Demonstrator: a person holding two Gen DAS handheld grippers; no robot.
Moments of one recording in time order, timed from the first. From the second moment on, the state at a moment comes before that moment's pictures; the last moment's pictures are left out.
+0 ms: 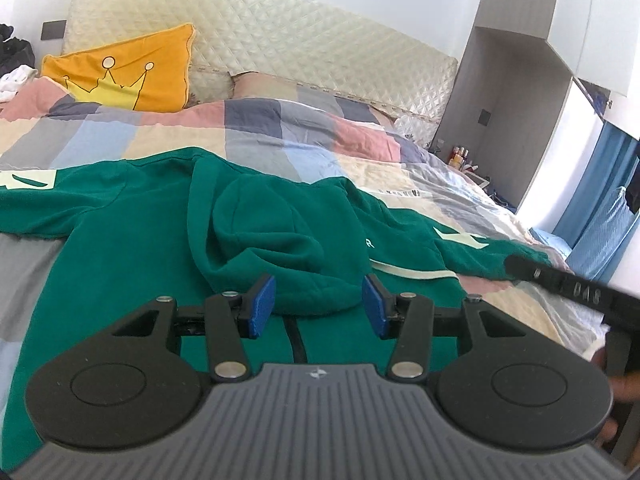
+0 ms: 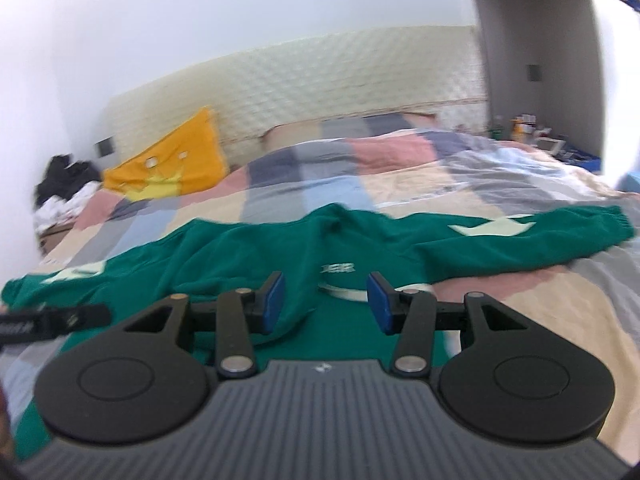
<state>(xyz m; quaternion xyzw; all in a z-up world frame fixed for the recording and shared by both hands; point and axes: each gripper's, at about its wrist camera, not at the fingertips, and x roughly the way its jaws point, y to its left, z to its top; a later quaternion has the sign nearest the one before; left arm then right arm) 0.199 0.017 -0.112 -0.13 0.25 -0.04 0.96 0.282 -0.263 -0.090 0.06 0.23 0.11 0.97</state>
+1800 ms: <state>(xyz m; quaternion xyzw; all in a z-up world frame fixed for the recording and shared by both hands) 0.301 0.027 -0.203 -0.18 0.36 0.03 0.92 0.543 -0.590 -0.262 0.54 0.18 -0.14 0.81</state>
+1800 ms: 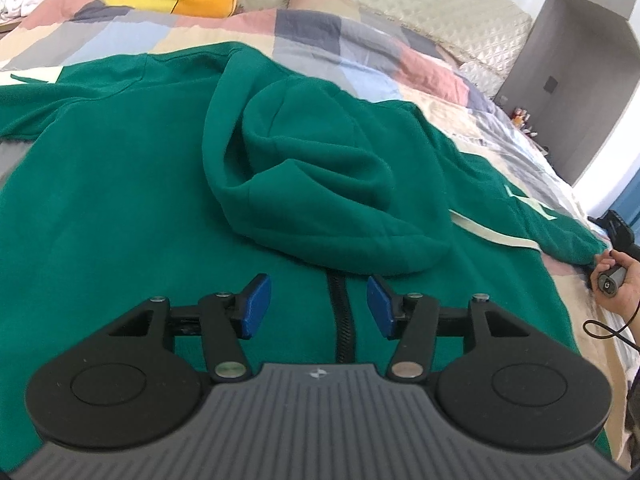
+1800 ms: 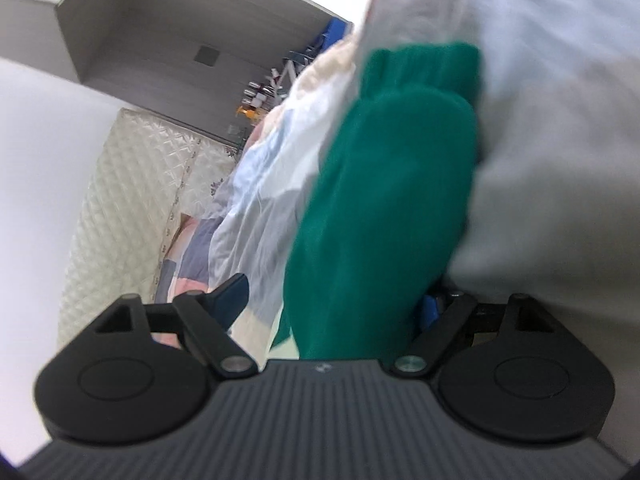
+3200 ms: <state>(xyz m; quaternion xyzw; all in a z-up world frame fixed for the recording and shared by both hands) 0.224 0.107 -0.125 -0.26 0.22 0.02 0.94 0.474 -0.250 0.031 0.04 0.06 0.12 0.99</state>
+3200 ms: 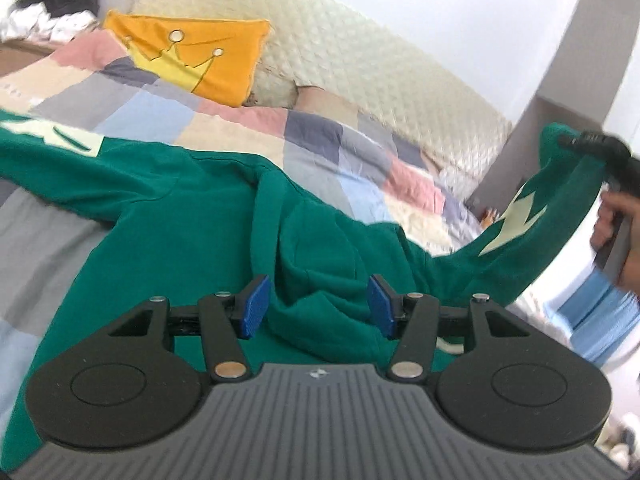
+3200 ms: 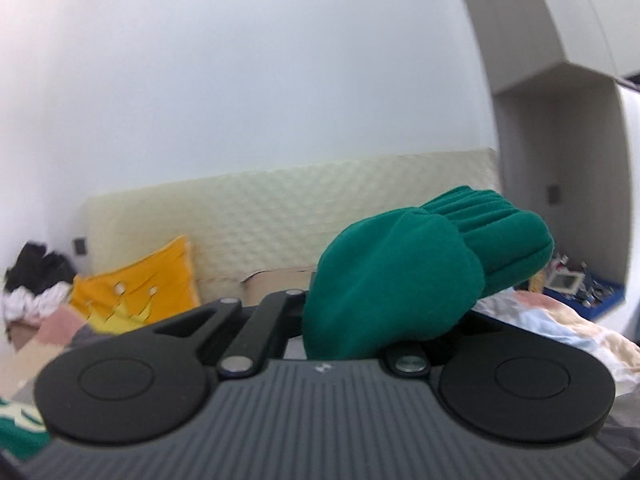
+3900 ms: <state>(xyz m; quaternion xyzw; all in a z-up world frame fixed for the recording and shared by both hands) 0.196 0.178 -0.132 -0.35 0.19 0.04 0.92 0.390 -0.061 -0.160 -0.14 0.20 0.29 0.92</state>
